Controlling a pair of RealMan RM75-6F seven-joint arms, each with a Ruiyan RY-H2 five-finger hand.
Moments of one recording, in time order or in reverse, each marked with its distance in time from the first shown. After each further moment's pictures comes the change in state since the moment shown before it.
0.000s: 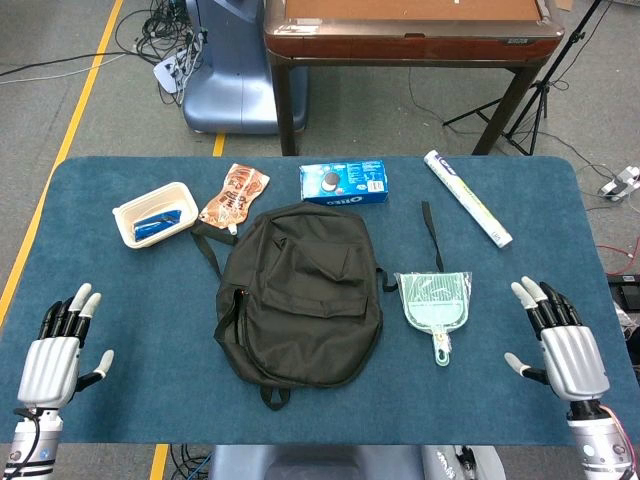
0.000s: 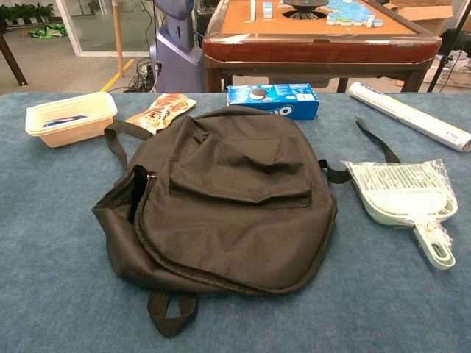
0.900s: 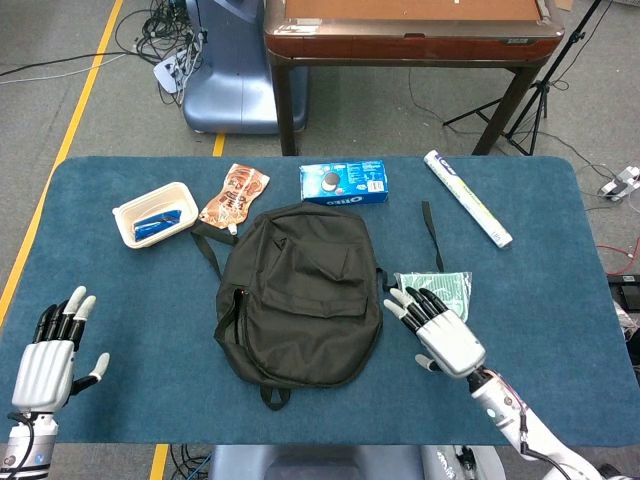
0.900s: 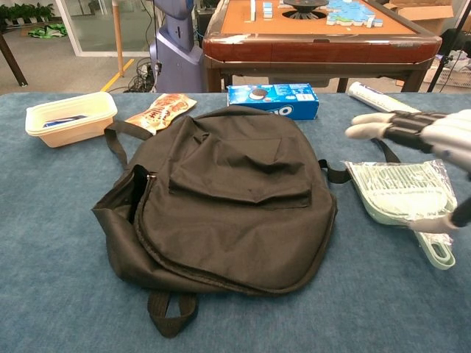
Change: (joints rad) left arm 0.016 0.011 0.009 0.005 0.001 0.017 -0.027; right arm 0.285 -0.226 0.034 0.158 -0.137 -0.363 -0.145
